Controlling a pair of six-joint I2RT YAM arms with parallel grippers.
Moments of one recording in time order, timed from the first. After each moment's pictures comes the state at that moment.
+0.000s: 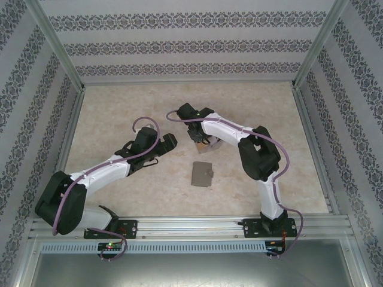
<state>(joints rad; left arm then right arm) -0.51 1.36 0.71 -0.07 -0.03 -0.92 0.67 2.10 1.67 -0.90 0.39 0.21</state>
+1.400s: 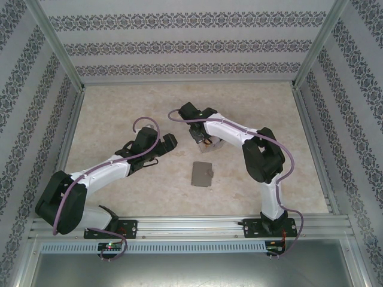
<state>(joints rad) -0.51 1.36 0.71 -0.07 -0.02 -0.92 0.67 2.04 1.63 -0.88 0.41 0.21</state>
